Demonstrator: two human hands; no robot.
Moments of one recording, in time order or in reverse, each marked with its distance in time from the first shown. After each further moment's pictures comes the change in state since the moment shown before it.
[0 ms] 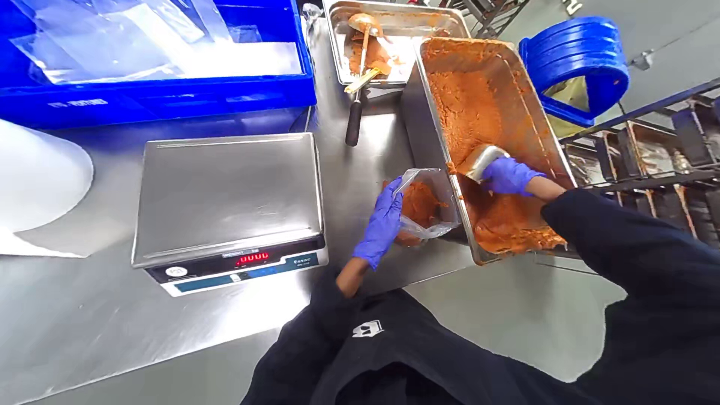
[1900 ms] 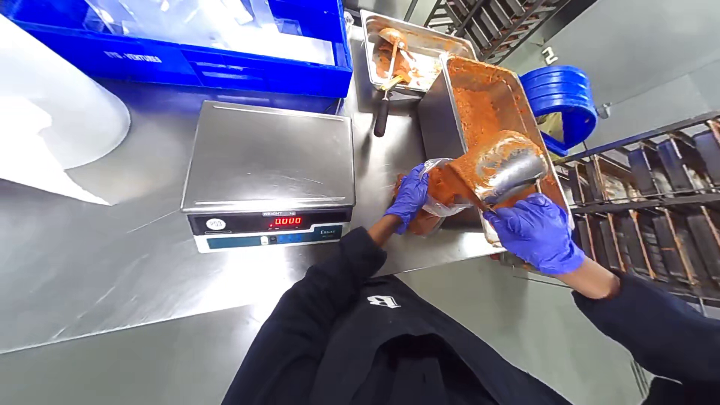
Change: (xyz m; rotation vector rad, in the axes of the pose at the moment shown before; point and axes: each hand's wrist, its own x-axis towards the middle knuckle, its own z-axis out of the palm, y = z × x) left_hand 0.006 0.001 -0.008 -0.017 -0.045 0.047; right_hand -0.163 -0.163 0.015 -0.301 1.224 -0.489
